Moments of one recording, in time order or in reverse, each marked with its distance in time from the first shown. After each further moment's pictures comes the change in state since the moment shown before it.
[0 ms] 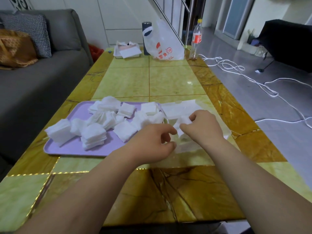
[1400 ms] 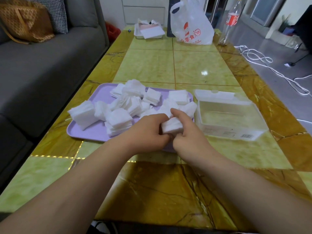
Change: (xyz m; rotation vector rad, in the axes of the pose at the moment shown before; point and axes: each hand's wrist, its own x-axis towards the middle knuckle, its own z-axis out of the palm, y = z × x) left_hand -0.017 -0.076 -0.045 0.018 0.004 -0.096; right_hand -0.067 -0.077 0.072 0.521 -0.430 -0.111
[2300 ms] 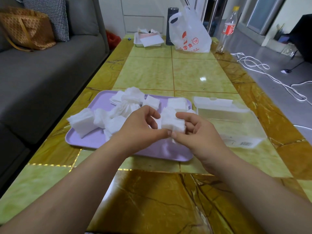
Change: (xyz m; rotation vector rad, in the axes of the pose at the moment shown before) left_hand 0.003 -0.001 -0.017 -0.405 0.229 -0.183; right_hand 0.013 0.004 -0.027 0.269 0.049 0.023
